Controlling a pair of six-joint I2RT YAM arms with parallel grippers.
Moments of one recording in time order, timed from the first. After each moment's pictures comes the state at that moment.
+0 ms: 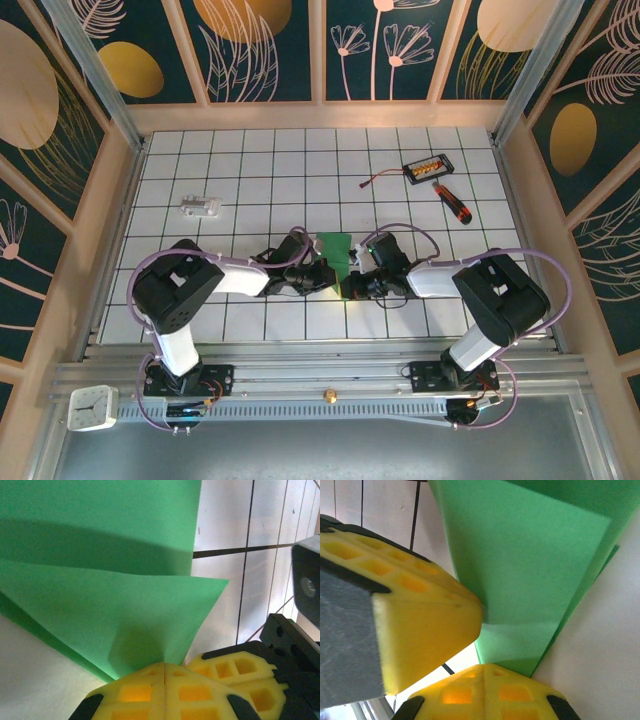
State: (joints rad) left arm -0.79 1.81 0.75 0.27 0.42 -1.05; right arm 0.62 1.59 0.54 0.07 -0.58 0.52
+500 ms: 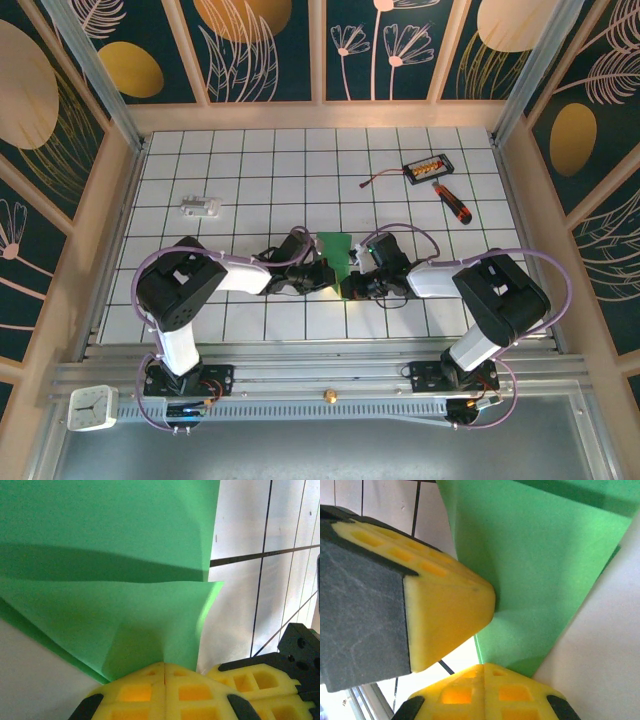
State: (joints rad) left arm -0.78 1.83 0.77 0.24 0.39 -1.01; right arm 0.62 1.58 0.54 0.07 -0.57 0.52
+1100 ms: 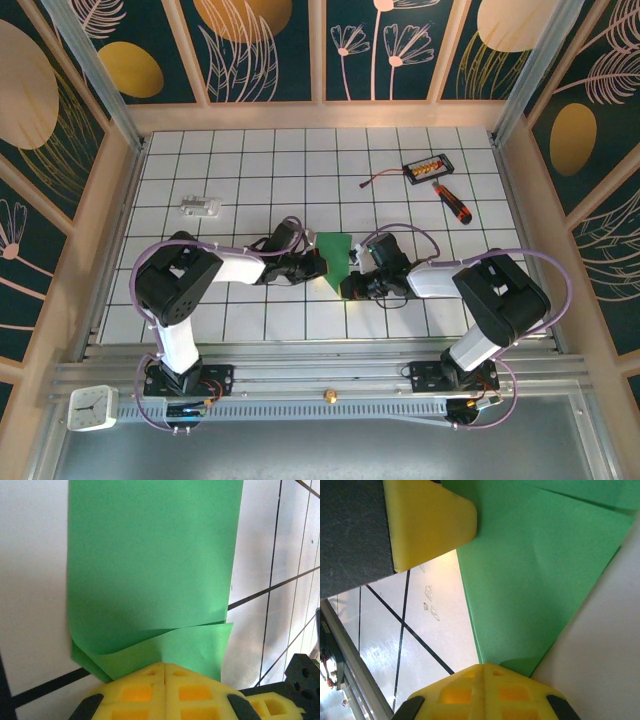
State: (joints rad) left arm -0.68 1.85 0.80 0.19 0.42 -0.92; right arm 0.62 1.58 0.53 0.07 -0.57 0.52
